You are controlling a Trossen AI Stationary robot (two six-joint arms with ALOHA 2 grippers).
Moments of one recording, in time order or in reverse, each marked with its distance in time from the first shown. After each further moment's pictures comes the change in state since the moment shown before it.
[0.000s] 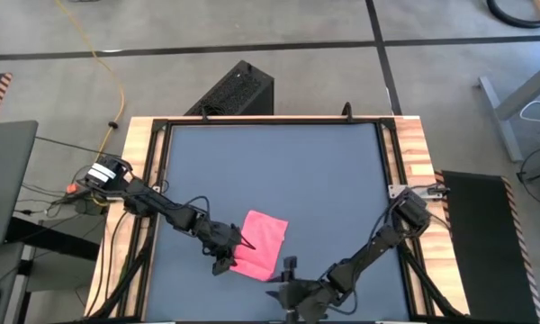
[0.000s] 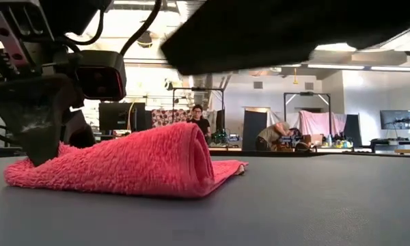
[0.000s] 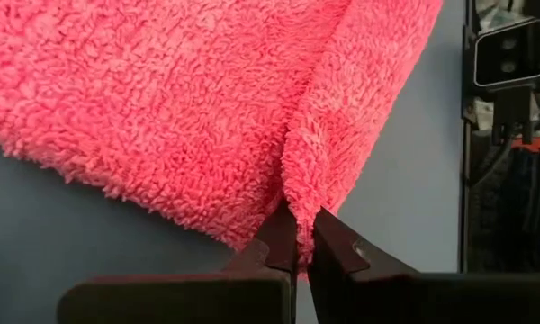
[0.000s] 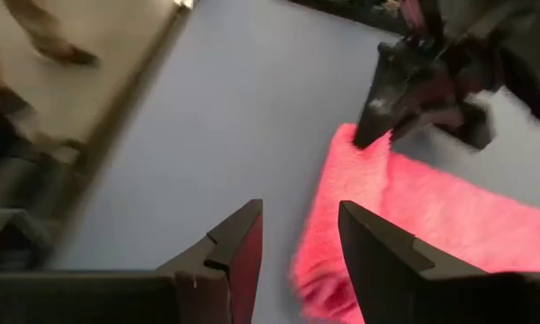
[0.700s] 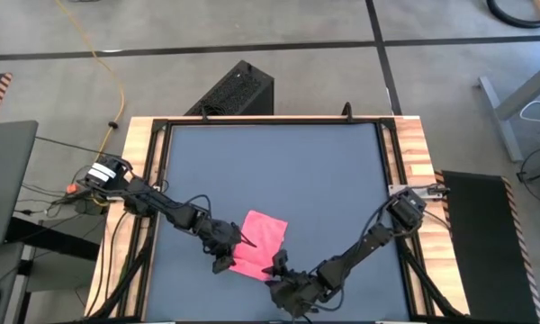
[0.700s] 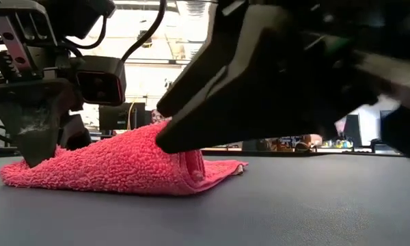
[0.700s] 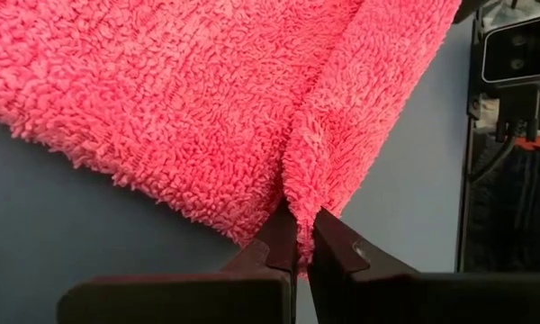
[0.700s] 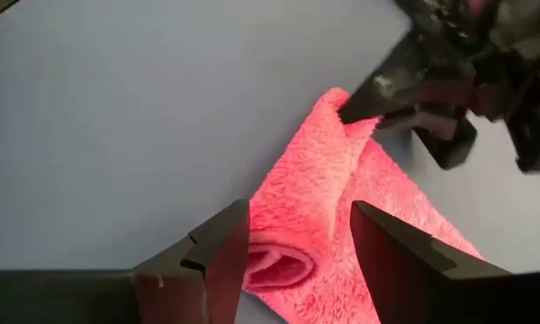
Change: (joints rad) left arm 0.025 0.000 0.000 -0.034 0.036 -0.019; right arm -0.061 0.041 0.090 -0.216 -0.035 -0.308
